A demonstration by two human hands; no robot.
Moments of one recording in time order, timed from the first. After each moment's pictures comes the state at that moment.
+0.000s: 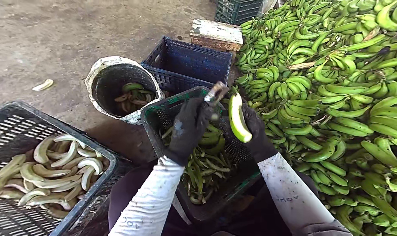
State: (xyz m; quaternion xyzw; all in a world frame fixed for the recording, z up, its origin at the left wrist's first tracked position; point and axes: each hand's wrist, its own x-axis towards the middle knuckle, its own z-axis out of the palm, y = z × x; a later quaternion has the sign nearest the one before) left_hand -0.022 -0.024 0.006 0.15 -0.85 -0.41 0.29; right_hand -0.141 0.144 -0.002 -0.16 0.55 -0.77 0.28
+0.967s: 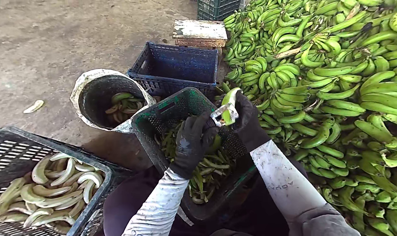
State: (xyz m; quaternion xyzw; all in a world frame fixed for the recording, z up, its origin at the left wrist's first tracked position) left_hand -0.023 0.012 -0.026 0.06 -0.90 -0.27 0.34; right_hand -0.162 0.134 0.000 -0.07 0.45 -0.86 0.22
